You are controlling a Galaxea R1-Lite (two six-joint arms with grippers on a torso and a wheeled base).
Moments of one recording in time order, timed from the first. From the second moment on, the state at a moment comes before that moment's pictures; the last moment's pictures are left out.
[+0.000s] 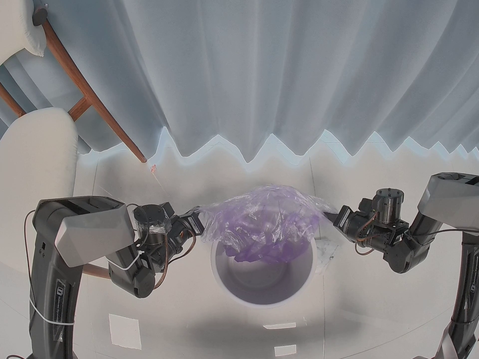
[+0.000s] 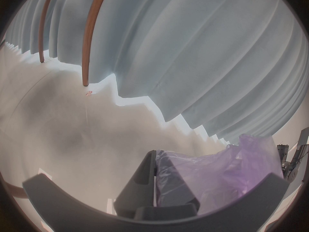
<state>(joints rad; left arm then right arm) -0.37 2.47 -0.87 -1.49 0.02 -0.50 0.24 2.27 -0.76 -1.15 0.30 0.75</state>
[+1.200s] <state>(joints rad) -0.34 2.27 -0.61 -1.20 -0.02 -0.47 0.20 2.21 -0.20 -1.55 0.48 0.69</state>
